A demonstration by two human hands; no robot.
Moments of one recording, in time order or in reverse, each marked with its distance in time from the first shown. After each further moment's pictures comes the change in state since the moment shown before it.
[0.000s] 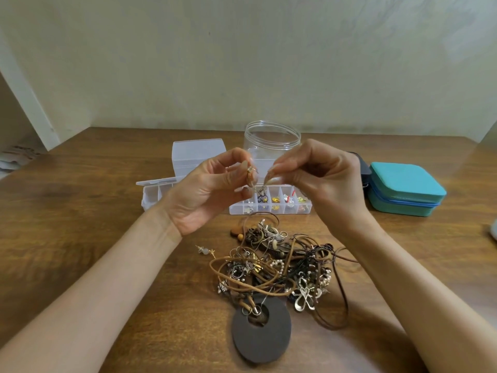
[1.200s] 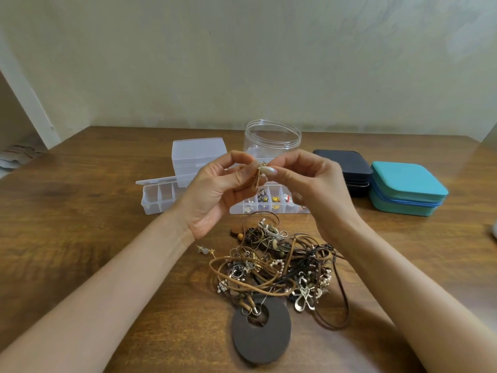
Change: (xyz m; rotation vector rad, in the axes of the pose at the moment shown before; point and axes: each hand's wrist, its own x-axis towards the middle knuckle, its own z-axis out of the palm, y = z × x) left_hand 0.006 -0.012 0.015 0.097 0.331 0.061; right_hand -0.001 -0.002 0.009 0.078 0.113 0.426
